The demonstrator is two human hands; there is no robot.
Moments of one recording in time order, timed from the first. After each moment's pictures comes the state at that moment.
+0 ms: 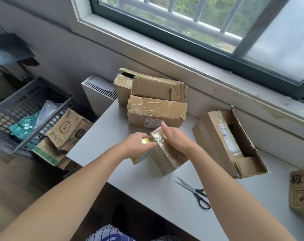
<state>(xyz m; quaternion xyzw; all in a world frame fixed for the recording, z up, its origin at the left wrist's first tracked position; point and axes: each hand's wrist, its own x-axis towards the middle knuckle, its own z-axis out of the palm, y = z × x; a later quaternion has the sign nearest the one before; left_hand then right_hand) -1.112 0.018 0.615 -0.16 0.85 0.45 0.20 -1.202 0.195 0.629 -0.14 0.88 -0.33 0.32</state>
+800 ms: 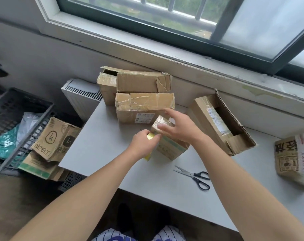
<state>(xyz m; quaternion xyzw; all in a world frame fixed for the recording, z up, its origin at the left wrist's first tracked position) -1.116 0.063 0.604 -0.20 0.83 0.49 0.16 -1.196 0.226 0.652 -0.19 0.93 -0.27 0.14</state>
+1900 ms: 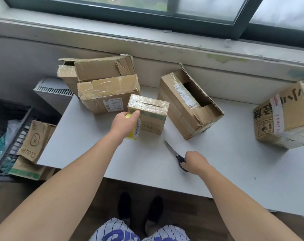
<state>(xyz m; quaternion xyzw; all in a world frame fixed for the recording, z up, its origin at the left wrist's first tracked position) -1.131 0.128 0.604 -0.26 0.81 0.51 0.11 -1.077 0.415 0.522 0.00 0.93 -0.03 0.37</state>
